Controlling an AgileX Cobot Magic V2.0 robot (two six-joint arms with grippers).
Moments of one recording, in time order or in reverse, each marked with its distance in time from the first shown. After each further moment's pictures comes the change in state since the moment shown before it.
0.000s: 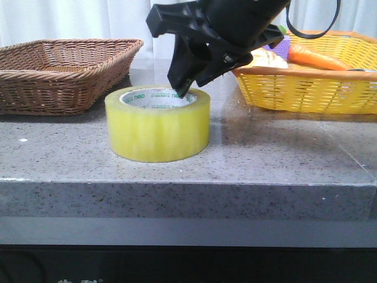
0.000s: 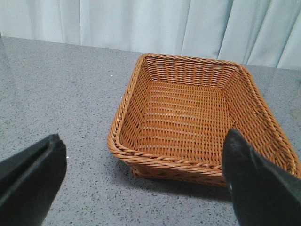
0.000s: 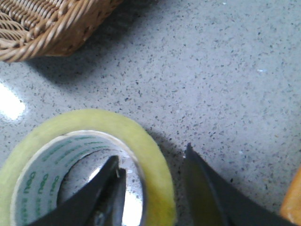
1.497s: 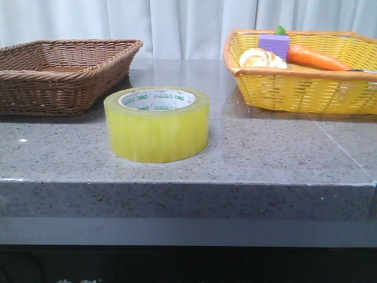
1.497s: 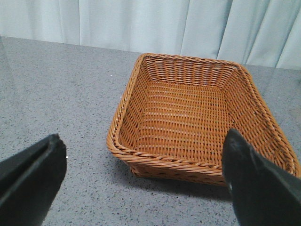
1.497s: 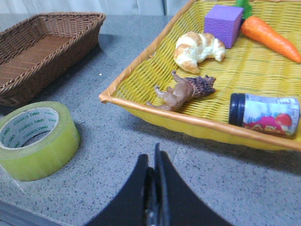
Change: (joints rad) left arm 0.000 0.000 0.000 0.000 0.002 0.002; right arm -0.327 -1.139 0.759 0.004 -0.125 0.000
